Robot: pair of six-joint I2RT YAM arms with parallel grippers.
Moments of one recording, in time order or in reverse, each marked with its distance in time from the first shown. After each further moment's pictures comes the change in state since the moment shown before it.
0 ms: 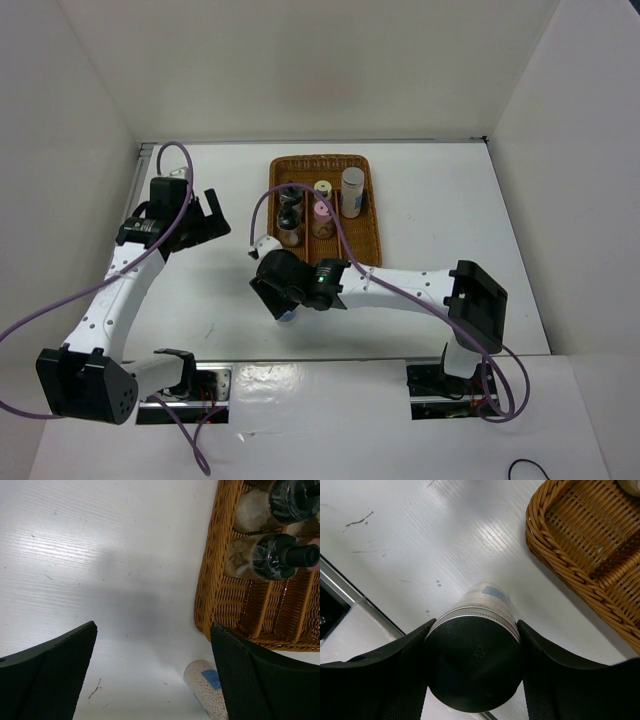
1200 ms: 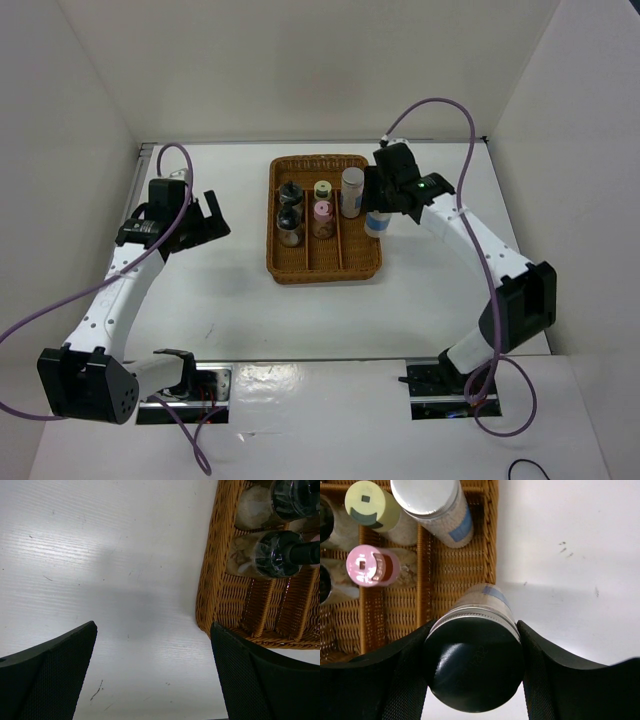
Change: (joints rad) left arm 0.019 -0.001 -0.019 0.016 0.027 0.022; right arm -0.749 -0.198 0.111 -0.232 0.037 -0.039
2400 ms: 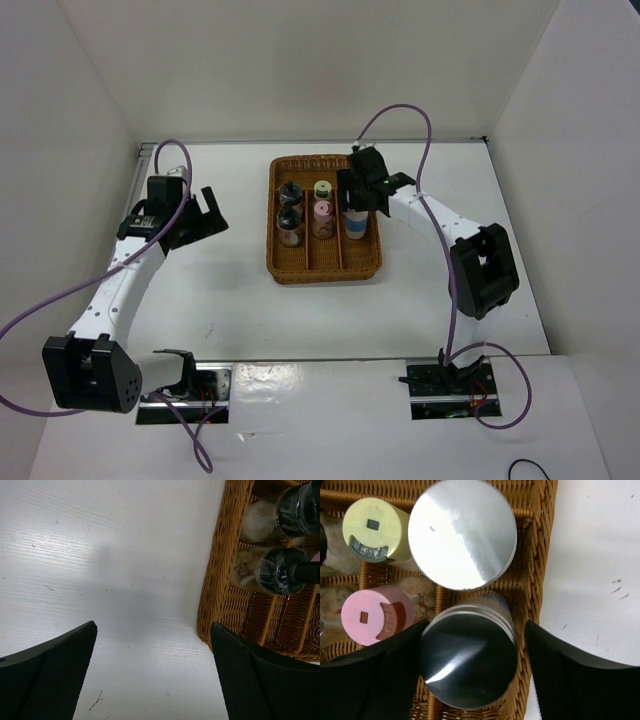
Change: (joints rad) left arm 0.038 0.049 0.000 0.050 0.016 0.000; right arm 0.031 0.294 0.046 0.216 -0.045 -0.019
